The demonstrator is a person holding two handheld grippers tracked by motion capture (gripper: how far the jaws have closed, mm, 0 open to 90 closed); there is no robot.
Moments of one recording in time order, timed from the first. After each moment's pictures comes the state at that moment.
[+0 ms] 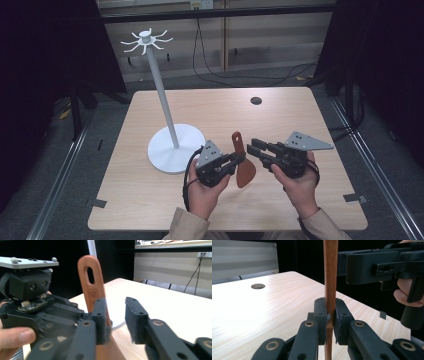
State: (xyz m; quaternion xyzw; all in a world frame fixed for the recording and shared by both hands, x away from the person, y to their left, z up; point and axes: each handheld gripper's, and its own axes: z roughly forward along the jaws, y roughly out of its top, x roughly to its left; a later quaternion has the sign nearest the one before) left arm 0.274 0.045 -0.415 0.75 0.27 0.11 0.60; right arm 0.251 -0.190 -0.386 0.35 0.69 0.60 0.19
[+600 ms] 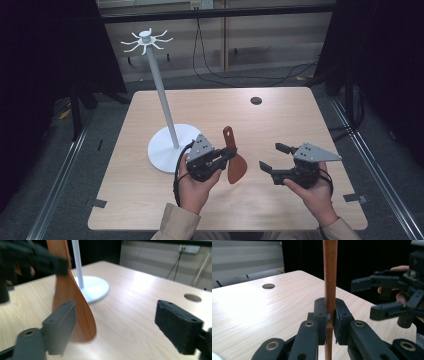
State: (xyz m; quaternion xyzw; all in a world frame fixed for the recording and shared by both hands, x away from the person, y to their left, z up) left arm 0.282 0.066 -0.398 0.76 0.28 0.12 0.58; right arm 0.244 -0.224 -0.426 0.35 0.73 0.54 0.23
